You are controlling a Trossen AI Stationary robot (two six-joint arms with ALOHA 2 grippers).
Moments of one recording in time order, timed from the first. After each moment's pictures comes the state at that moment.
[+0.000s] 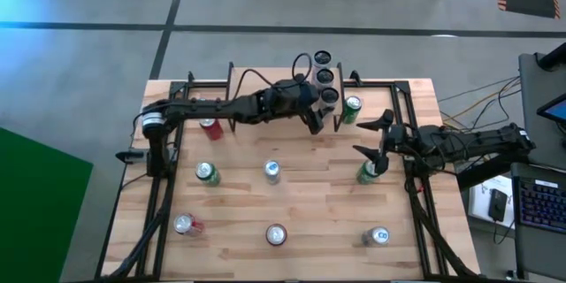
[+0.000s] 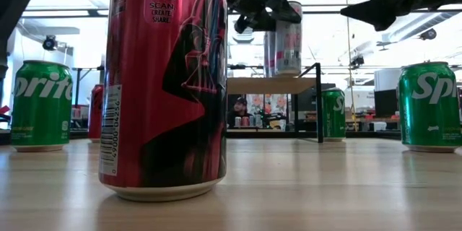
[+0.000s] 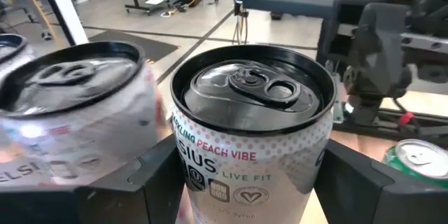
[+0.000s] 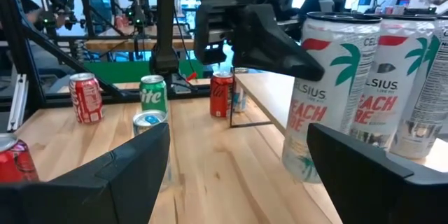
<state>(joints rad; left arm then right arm) 0.21 1.90 1.56 0.09 -0.14 0.03 0.10 0.40 0.32 0.08 0.32 -0.02</state>
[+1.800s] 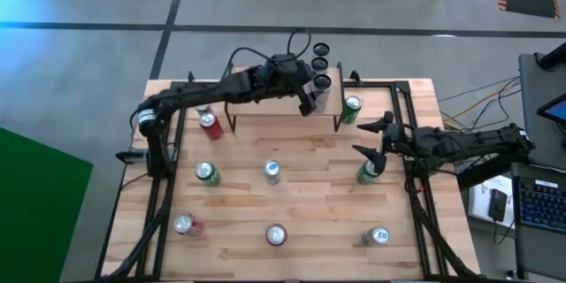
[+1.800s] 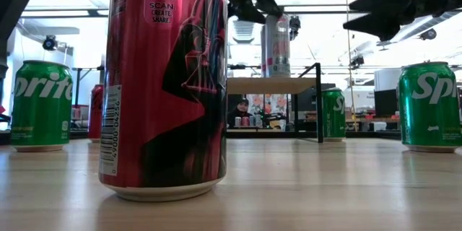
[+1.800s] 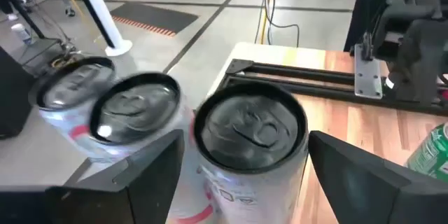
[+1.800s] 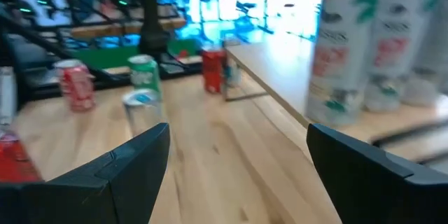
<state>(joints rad) 0.29 1.86 1.78 -0.32 -0.15 0.10 0.10 0.40 0.32 -0.04 0.37 0.10</state>
